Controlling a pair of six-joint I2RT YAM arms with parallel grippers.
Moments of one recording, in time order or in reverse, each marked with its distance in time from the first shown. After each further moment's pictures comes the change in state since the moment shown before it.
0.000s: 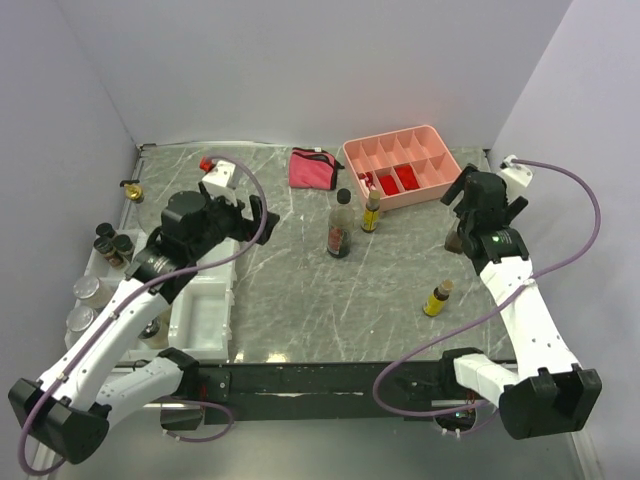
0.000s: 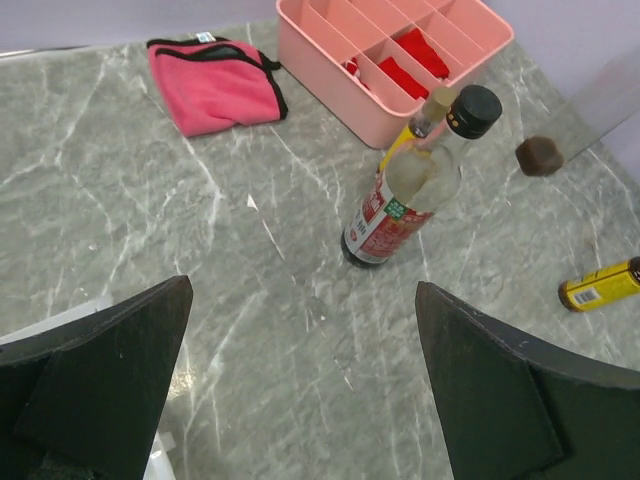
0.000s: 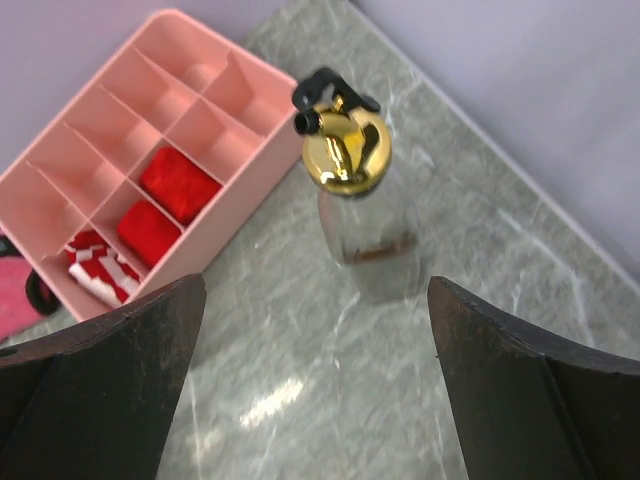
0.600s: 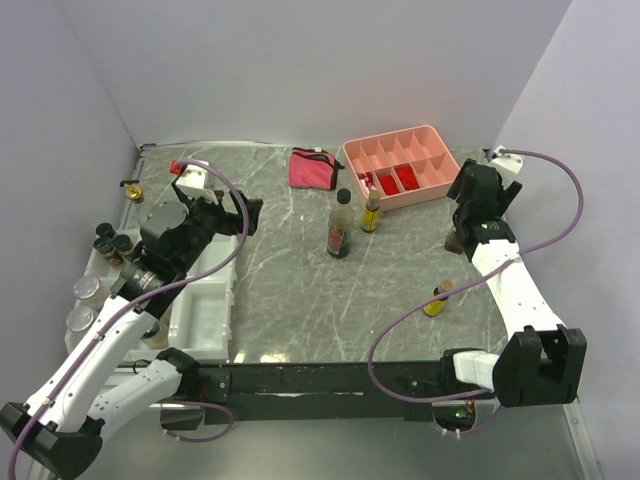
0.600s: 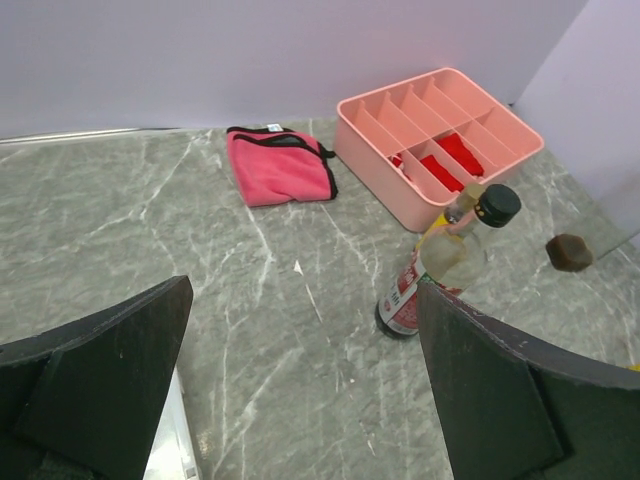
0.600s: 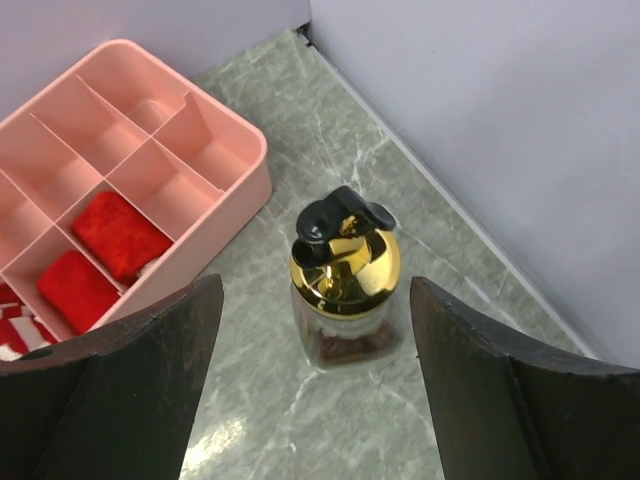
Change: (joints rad) left arm -0.016 -0.111 -0.023 0.076 -0.180 0.002; right arm -0.068 0.142 -0.057 0.300 0.027 -0.203
